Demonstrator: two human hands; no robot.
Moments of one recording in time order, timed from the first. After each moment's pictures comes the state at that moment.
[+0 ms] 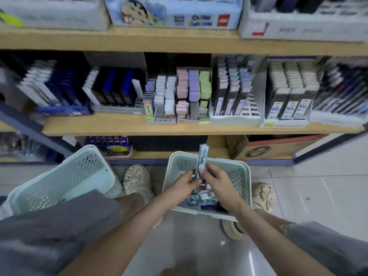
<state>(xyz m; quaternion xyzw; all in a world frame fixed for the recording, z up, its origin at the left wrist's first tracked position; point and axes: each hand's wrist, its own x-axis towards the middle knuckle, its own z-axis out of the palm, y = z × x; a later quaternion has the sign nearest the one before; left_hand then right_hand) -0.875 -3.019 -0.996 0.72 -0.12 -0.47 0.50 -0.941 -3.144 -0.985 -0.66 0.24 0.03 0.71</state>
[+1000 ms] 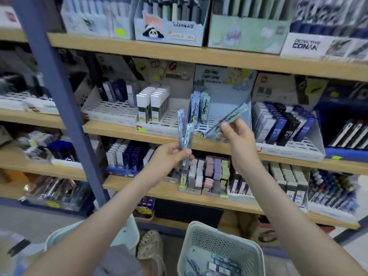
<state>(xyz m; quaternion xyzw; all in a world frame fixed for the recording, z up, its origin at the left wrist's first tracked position) -0.784 -2.931 -0.718 0.73 -0.22 -0.13 0.64 -0.829 -3.117 -0.683 -0.72 0.04 -0.27 0.64</state>
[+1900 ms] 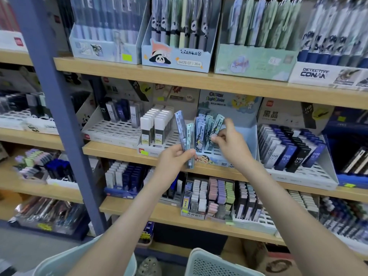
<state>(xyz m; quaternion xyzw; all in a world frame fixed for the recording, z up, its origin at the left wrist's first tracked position) -0.739 -2.953 -0.698 0.69 -0.19 -0.06 0.69 -0.754 -3.128 -0.654 -0.92 0.03 -0.22 0.33</state>
